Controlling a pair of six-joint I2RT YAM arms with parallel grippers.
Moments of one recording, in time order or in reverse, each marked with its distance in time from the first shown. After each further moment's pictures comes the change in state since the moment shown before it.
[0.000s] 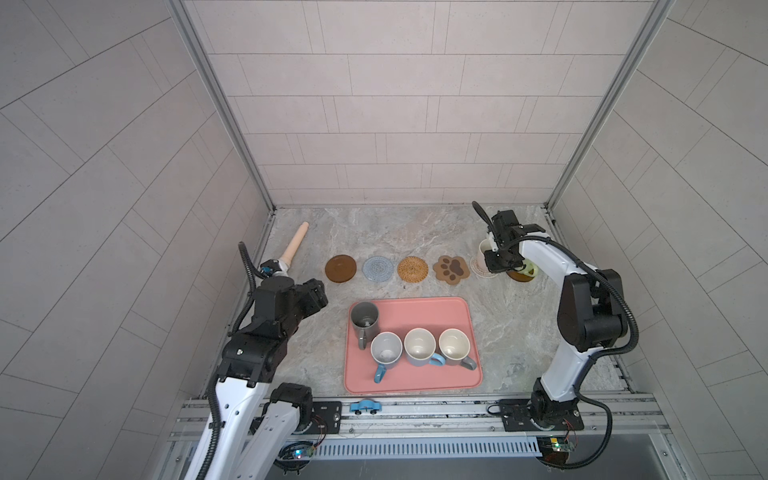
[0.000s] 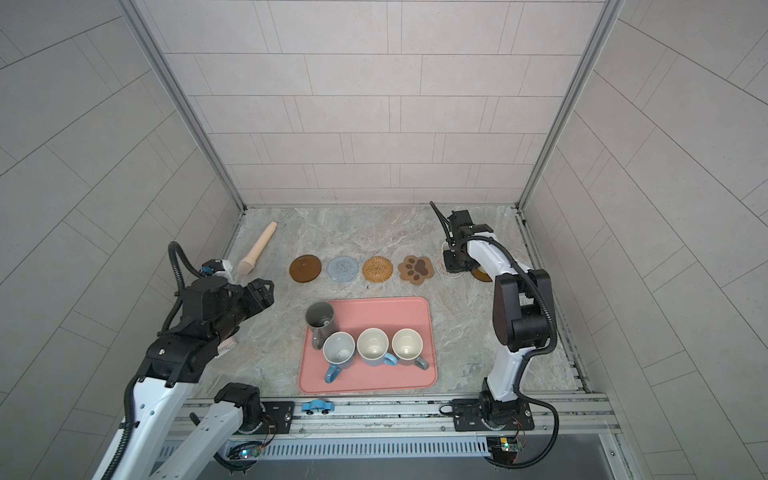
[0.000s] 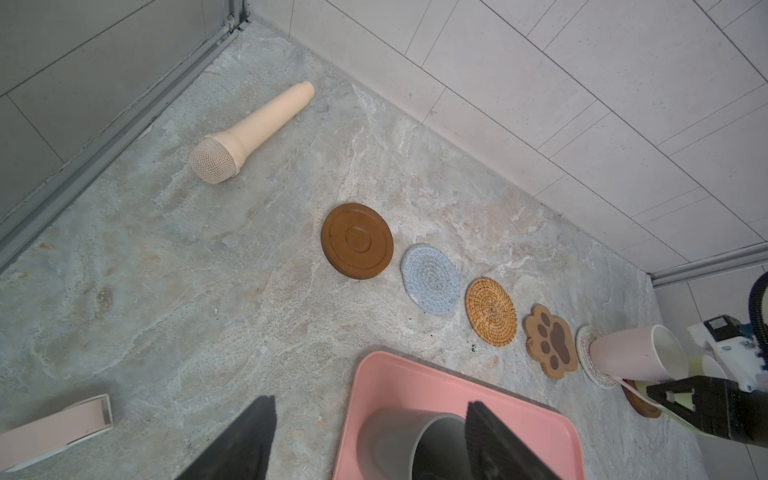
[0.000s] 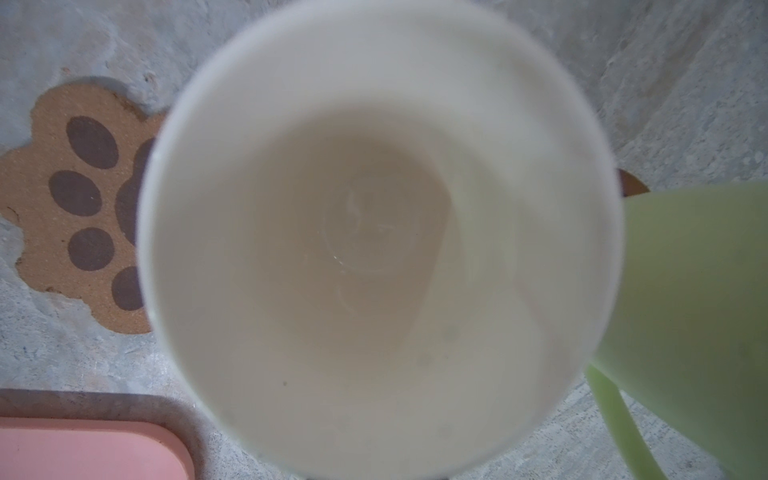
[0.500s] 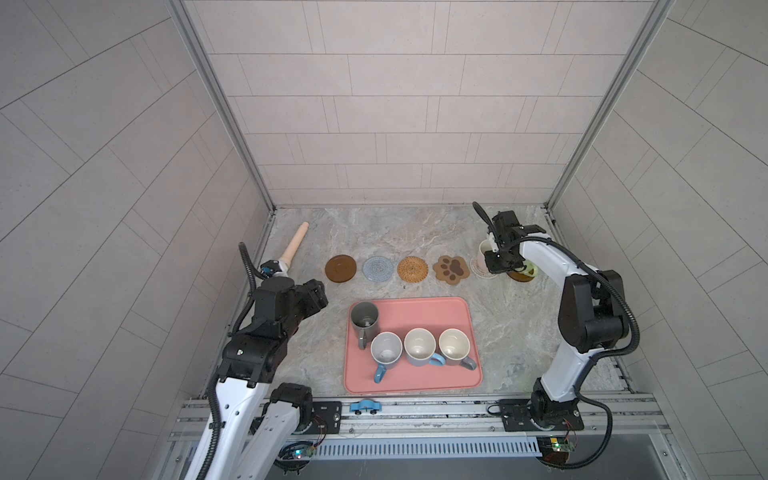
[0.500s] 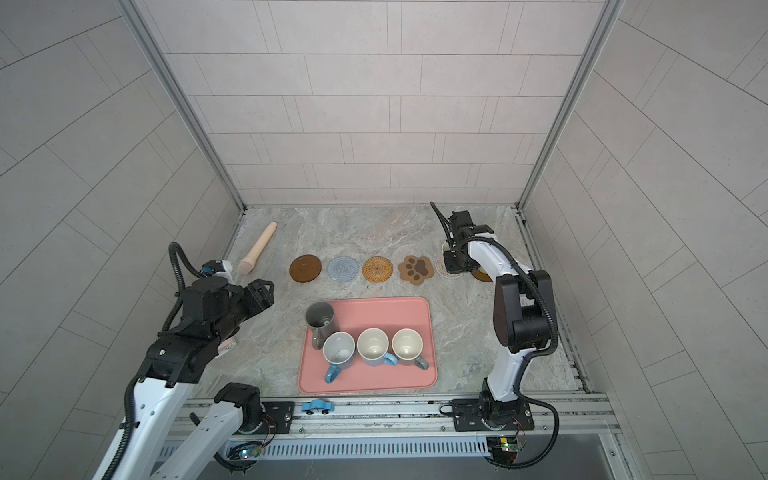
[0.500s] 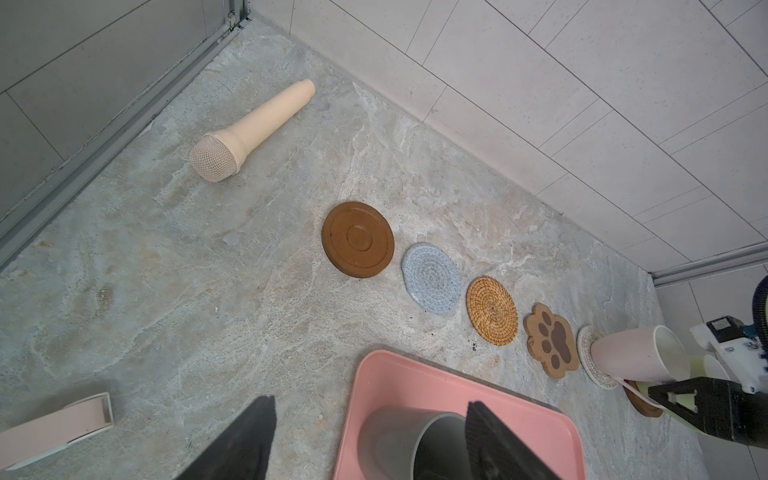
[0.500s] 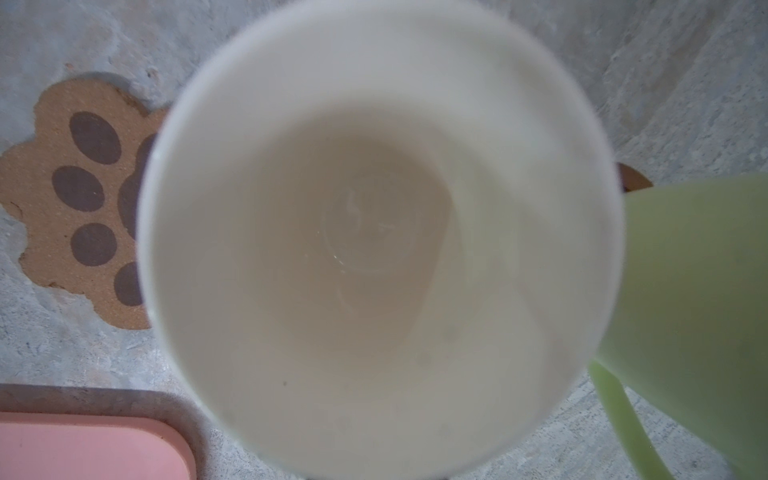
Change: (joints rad) left arm 0.000 -0.001 -0.005 0.000 0.000 -0.001; right arm -0.001 -0.010 -0.012 0.004 -0.005 0.000
